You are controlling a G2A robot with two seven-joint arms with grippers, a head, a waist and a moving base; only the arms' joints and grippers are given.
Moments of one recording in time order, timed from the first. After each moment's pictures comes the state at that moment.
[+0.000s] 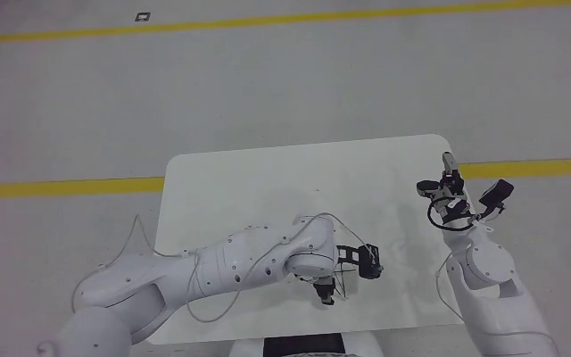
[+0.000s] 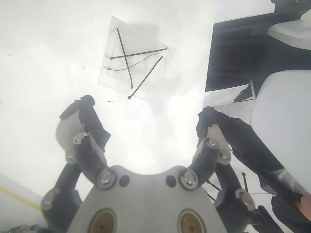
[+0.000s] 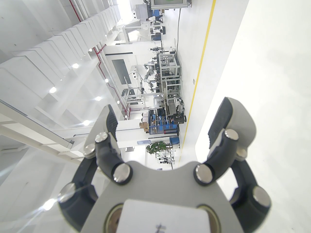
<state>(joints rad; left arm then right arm) 0.63 -1.36 -0.17 -1.63 0.67 -0.34 -1.39 -1.73 -1.15 1.60 -1.80 0.42 0.00 0.00</state>
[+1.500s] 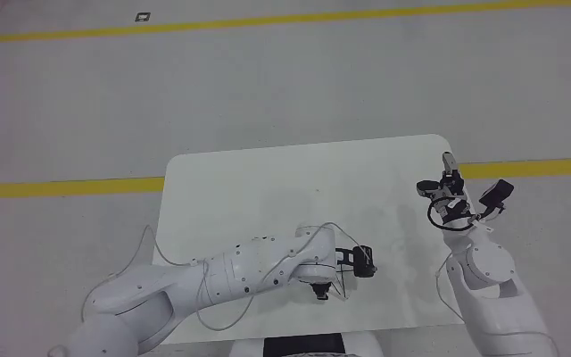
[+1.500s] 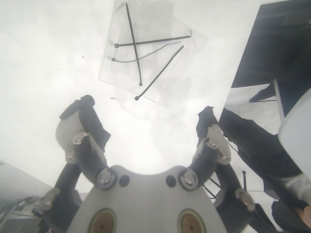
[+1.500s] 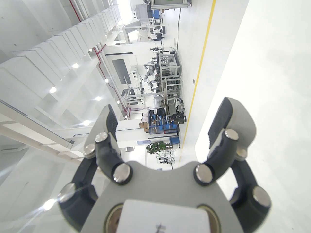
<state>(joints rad) 0.70 -1.38 -0.17 -1.57 0.84 -0.33 -1.39 -1.73 -1.15 1.60 -1.80 0.42 0.00 0.00</state>
